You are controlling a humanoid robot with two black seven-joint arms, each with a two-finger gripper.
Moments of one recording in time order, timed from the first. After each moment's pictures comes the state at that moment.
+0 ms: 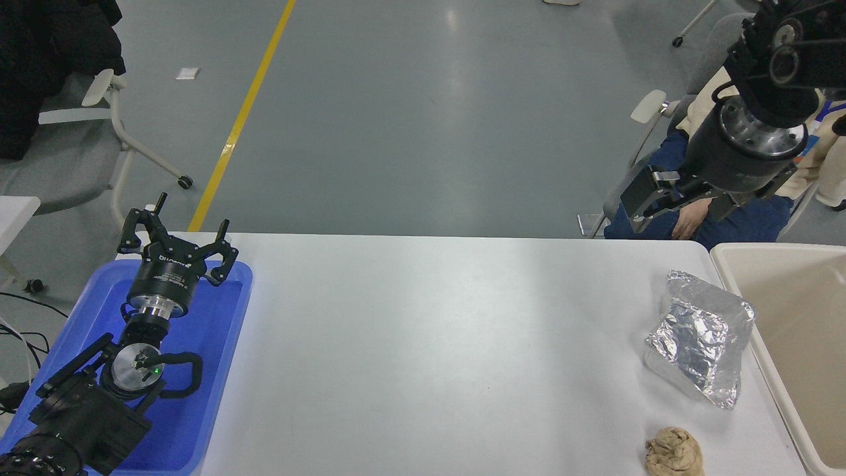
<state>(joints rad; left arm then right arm) -0.52 0.26 -0.99 -0.52 -0.07 -0.60 -0.38 2.28 -0.34 -1.27 1.33 -0.31 0.79 -0.04</state>
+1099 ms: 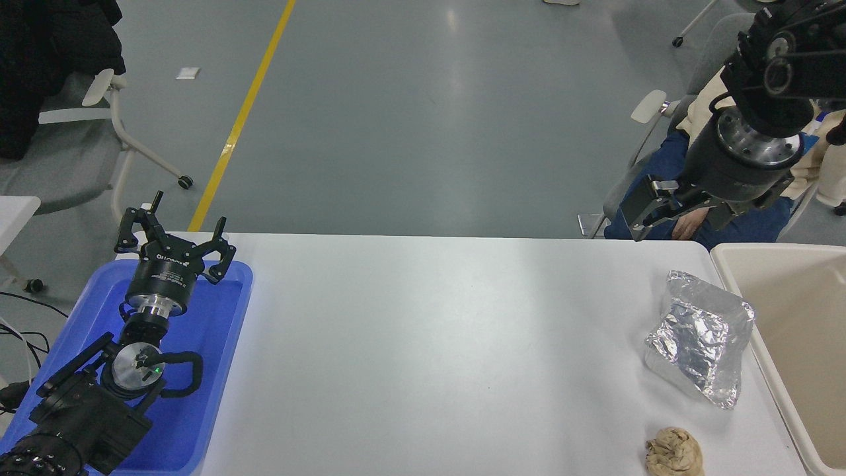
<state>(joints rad) -0.52 0.26 -0.99 -0.52 -0.07 -0.60 -0.40 2.26 -0.34 -1.28 1.32 -0.31 0.79 -0.04</state>
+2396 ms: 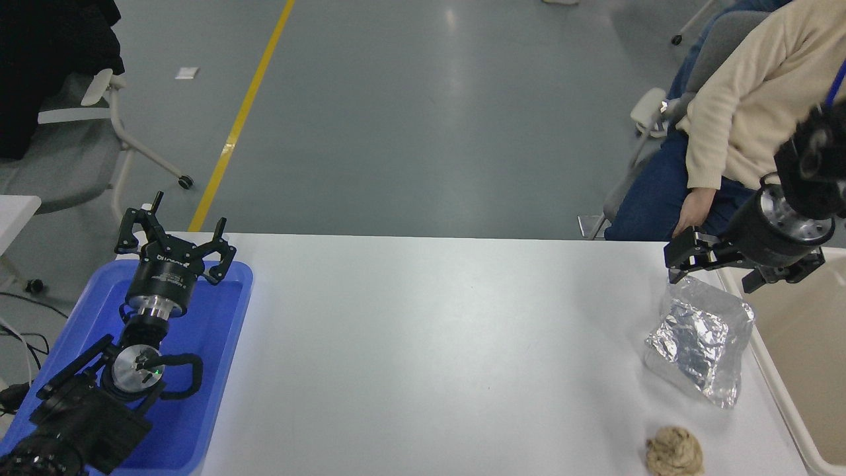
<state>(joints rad) -0.52 0.26 -0.99 -0.52 -0.07 -0.60 -0.40 1.84 -0.51 -1.32 1.17 -0.19 0.52 -0.04</state>
